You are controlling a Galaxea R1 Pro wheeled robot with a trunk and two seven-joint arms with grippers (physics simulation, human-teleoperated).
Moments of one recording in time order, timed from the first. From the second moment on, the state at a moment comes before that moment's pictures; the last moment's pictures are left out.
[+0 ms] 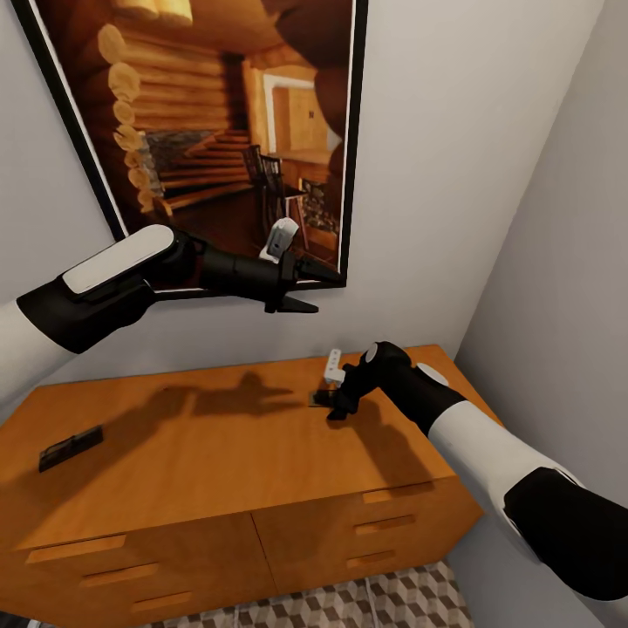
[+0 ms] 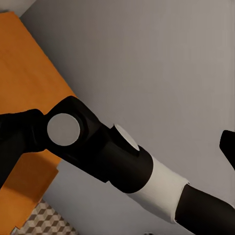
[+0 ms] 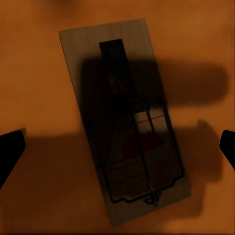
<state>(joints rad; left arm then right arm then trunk) -1.58 0.40 -1.10 -1.30 2.35 0.86 0.24 -1.14 0.03 0.61 -0.70 0.55 0.46 0.96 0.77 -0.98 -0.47</state>
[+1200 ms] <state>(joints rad) -1.58 0.38 -1.10 -1.30 2.35 0.86 0.24 -1.15 0.03 0.61 -0.66 0.55 0.37 0.97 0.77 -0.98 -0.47</state>
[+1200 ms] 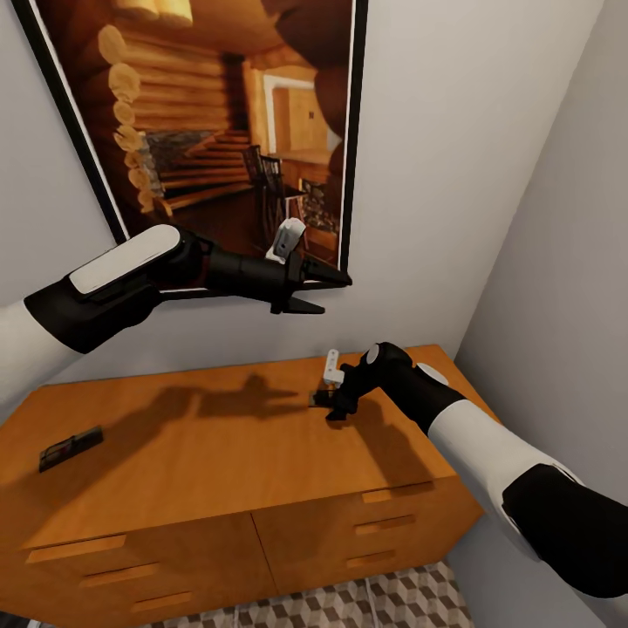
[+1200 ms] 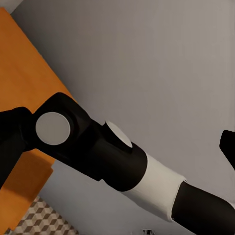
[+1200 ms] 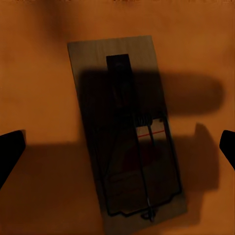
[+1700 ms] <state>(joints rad) -1.58 0.38 -1.10 -1.30 2.35 0.85 0.24 -1.15 0.03 0.61 -0.65 0.55 0.35 0.97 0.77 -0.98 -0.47</state>
